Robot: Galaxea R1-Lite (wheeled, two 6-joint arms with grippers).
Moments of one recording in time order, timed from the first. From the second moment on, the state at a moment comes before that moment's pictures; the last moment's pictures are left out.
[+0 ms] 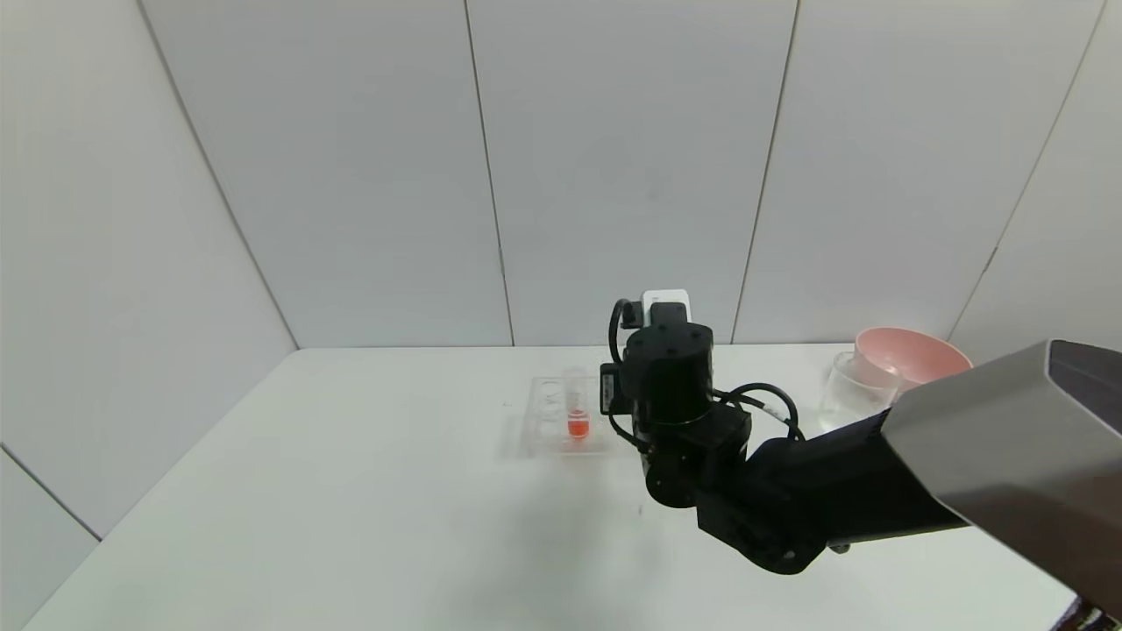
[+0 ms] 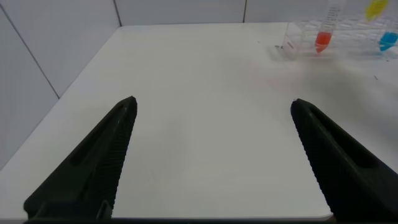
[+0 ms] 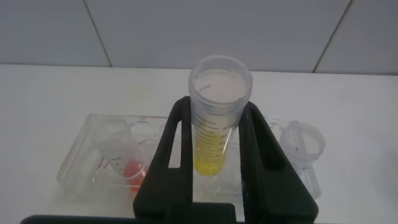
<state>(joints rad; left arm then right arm) 0.00 0.00 0.00 0.00 0.00 0.00 0.78 2.21 -1.28 -0.77 -0.73 0.15</state>
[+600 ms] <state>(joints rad) 0.00 0.00 0.00 0.00 0.00 0.00 0.80 2.15 -1.27 -0.77 -0.73 0.09</state>
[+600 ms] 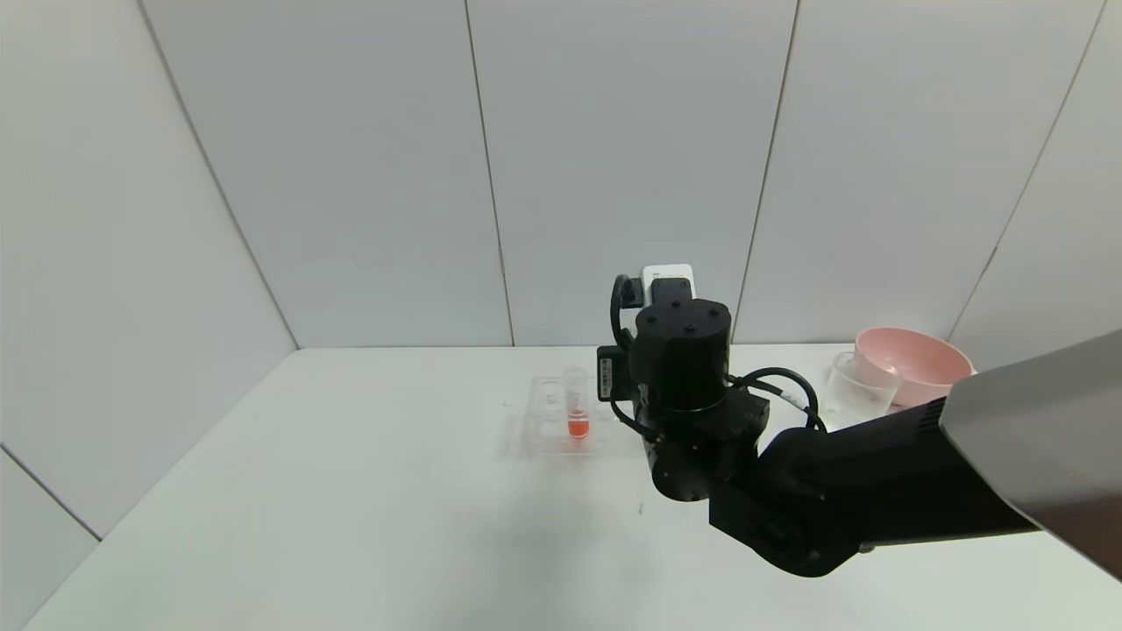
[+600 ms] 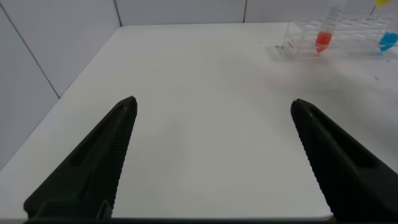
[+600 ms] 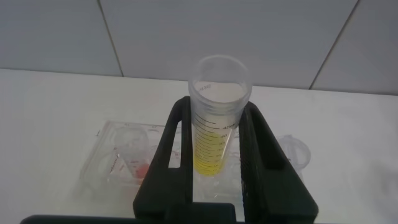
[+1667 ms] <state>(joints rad) 0.00 0.00 0.00 0.00 0.00 0.00 0.02 1.54 -0.97 -0.19 0.60 -0.26</state>
